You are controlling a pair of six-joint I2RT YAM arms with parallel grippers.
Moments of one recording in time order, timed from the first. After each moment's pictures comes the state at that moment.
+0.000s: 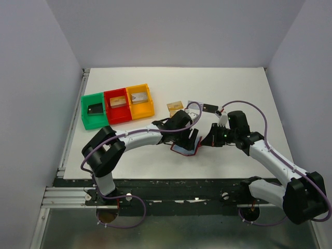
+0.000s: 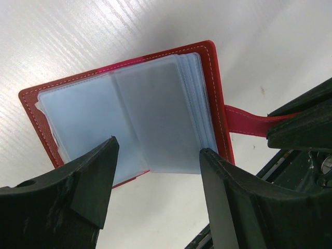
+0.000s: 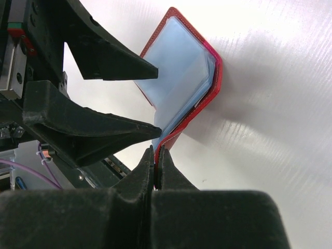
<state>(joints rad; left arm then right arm) -0.91 1.75 1.12 -0.24 0.18 -0.39 0.34 1.10 0.61 -0.31 -0.53 0.41</state>
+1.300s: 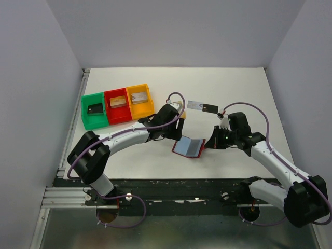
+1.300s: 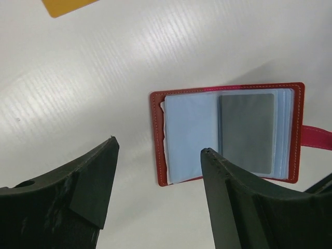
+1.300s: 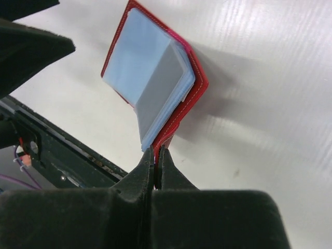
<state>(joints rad) -0.80 1.60 1.04 -0.27 -0.02 -0.44 0.34 1.07 0.63 -0.44 -0.44 0.39</state>
